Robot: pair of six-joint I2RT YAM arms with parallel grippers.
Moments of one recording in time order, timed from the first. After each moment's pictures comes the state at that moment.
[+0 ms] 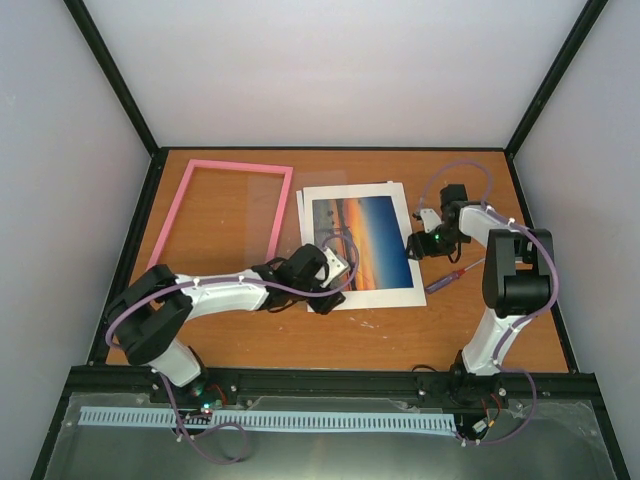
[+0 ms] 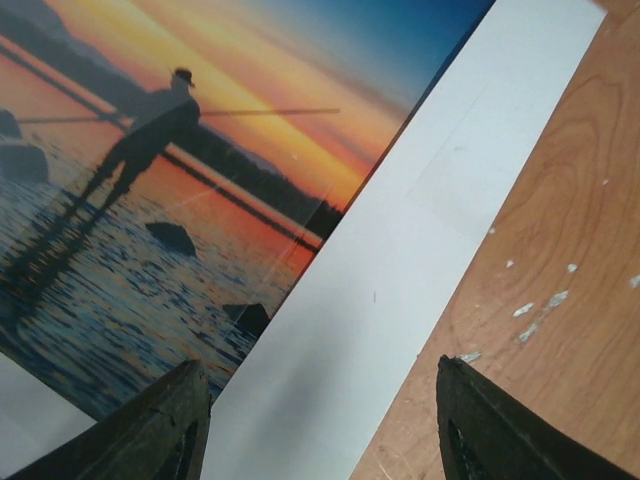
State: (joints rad) left arm -0.91 1.56 0.79 -0.09 0.14 -0.10; right arm 0.02 1.82 1.14 -0.70 -0.35 -0.27
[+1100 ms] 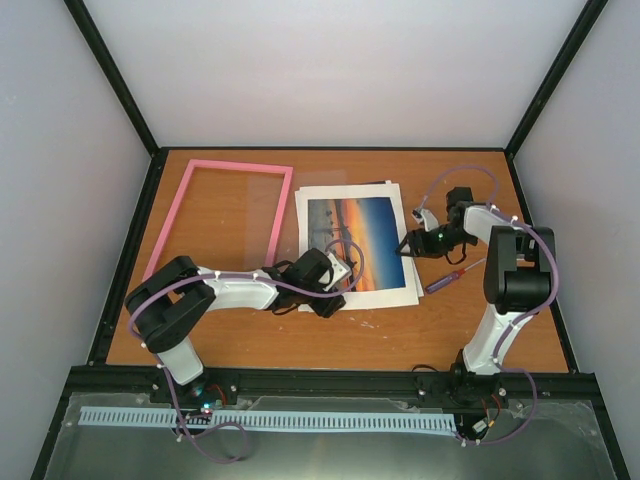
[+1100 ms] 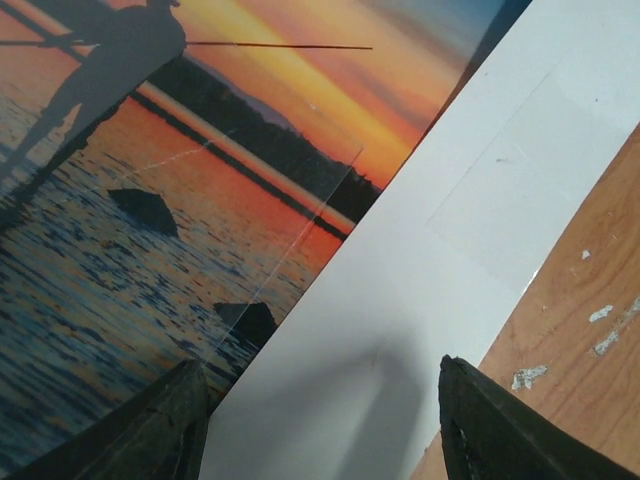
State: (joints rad) left arm -0.91 1.69 0.79 -0.04 0.13 -0.13; right arm -0.02 1.86 1.14 -0.73 -0.69 -0.27
